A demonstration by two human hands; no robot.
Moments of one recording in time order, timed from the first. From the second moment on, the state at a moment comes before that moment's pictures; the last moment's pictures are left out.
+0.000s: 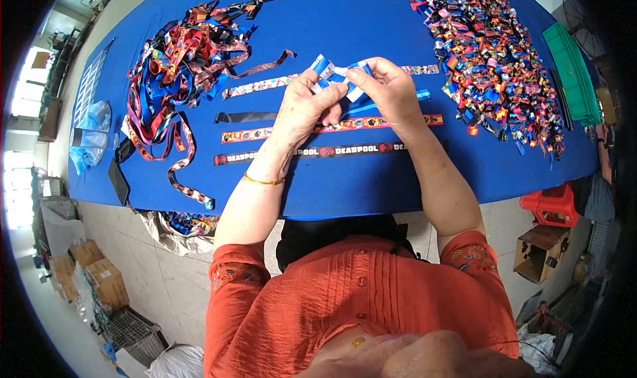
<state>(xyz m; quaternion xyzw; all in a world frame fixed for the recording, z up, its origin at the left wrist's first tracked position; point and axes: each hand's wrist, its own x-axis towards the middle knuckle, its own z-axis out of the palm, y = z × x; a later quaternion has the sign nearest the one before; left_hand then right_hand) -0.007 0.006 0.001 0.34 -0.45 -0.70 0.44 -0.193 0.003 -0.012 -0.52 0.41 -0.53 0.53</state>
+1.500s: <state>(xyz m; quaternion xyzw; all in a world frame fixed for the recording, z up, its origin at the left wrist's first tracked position) 0.002 -0.006 -0.006 0.38 -0.44 -0.64 0.51 -0.181 0.013 -0.004 -0.54 0.46 -0.45 0.54</state>
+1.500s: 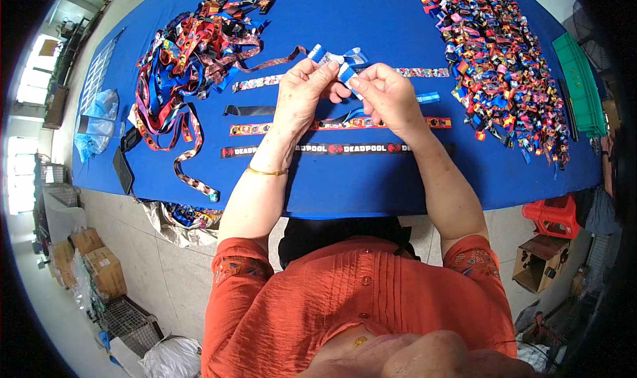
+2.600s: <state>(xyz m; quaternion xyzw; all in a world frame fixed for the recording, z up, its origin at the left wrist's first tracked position) 0.001 -0.001 -0.001 0.40 -0.52 -0.63 0.40 -0.194 0.003 -0.018 -0.62 0.46 -0.45 0.45</state>
